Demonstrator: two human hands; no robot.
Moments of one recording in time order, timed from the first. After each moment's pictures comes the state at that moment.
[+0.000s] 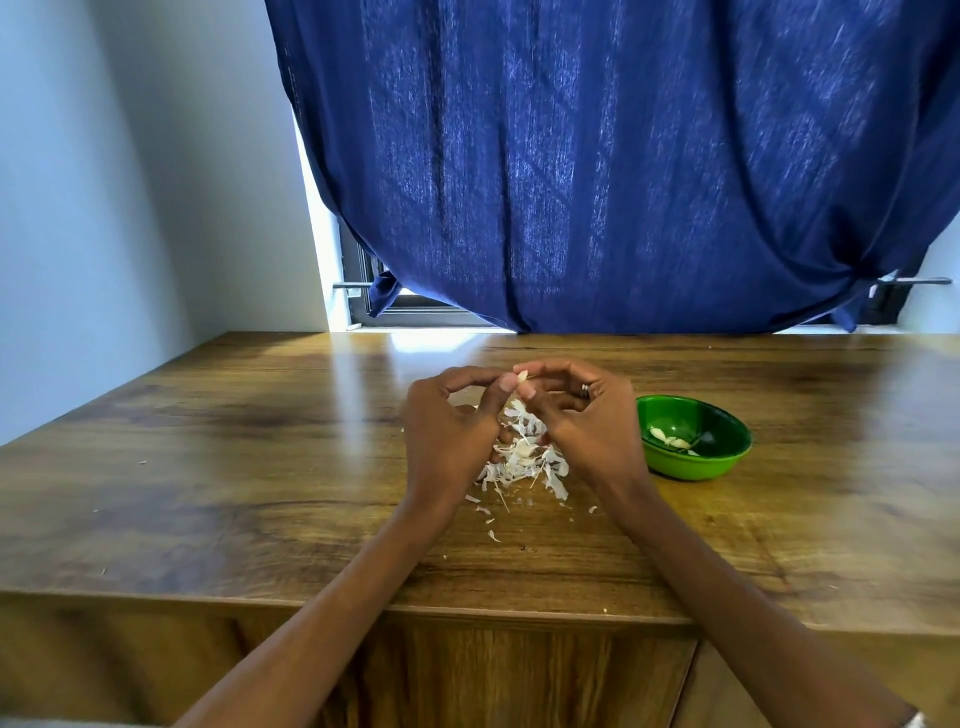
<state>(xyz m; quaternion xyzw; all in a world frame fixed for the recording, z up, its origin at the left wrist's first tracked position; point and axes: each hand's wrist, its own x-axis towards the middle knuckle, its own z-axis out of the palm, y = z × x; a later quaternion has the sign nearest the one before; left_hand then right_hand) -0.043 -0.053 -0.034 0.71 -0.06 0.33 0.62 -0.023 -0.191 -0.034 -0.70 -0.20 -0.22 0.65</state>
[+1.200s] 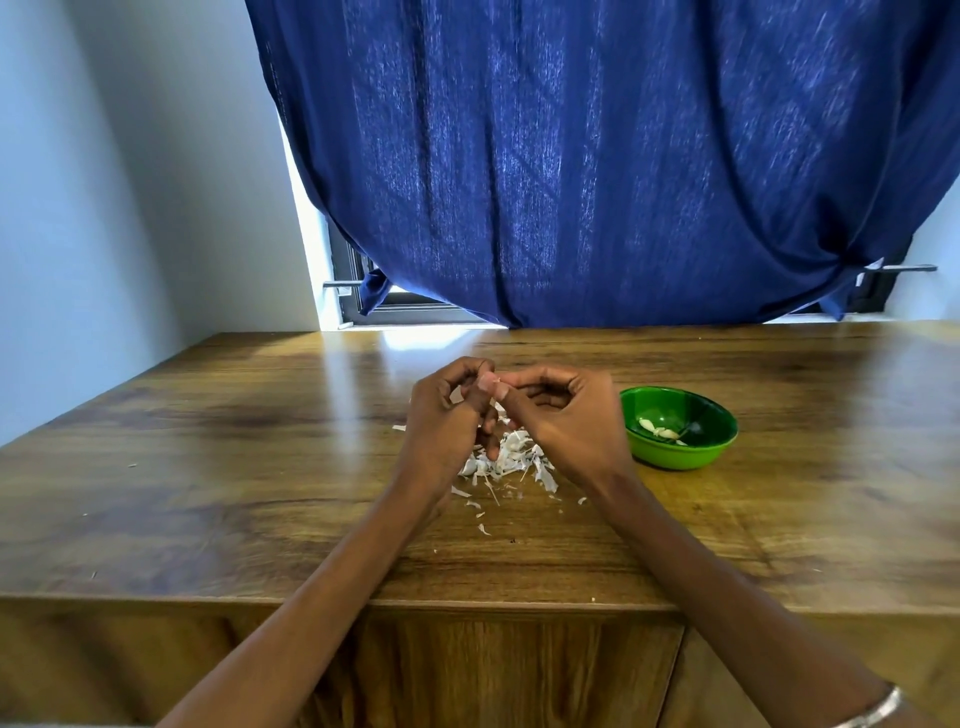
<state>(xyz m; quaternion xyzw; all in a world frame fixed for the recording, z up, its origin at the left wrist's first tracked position) -0.036 -0.049 -0.037 0.68 -0.13 0.20 0.69 -0.027 -0.187 -0.035 -0.71 -0.22 -0.21 0.63</state>
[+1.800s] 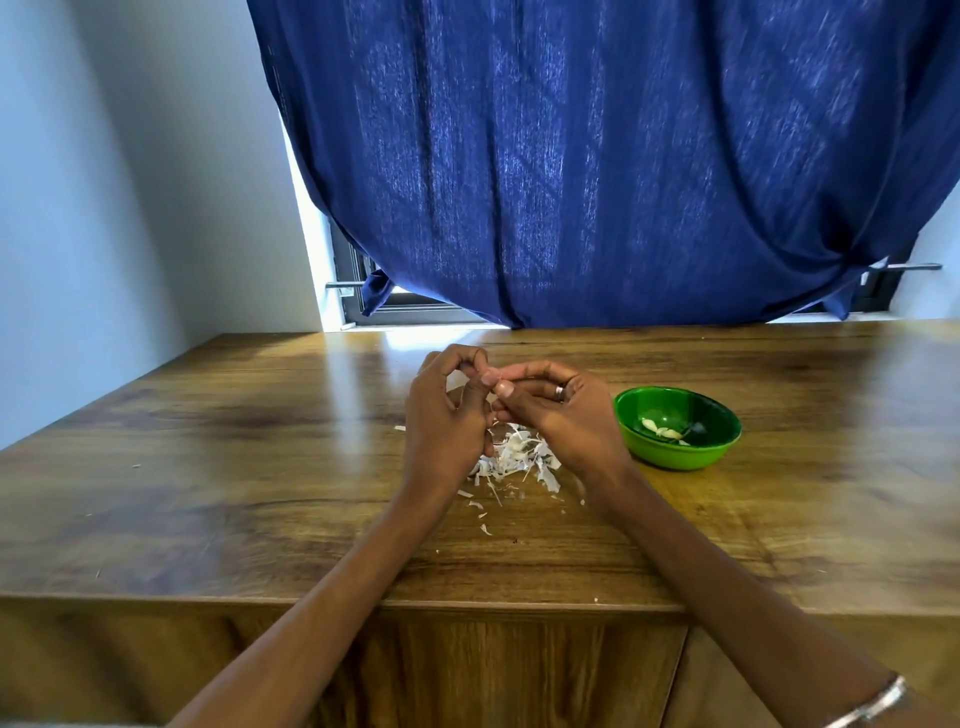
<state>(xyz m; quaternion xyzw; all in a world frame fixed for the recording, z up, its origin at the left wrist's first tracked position) -0.036 -0.054 -0.036 0.71 -0.12 0.31 0.62 -0.026 -0.184 -0.033 -0.61 -0.19 -0.08 0.76</state>
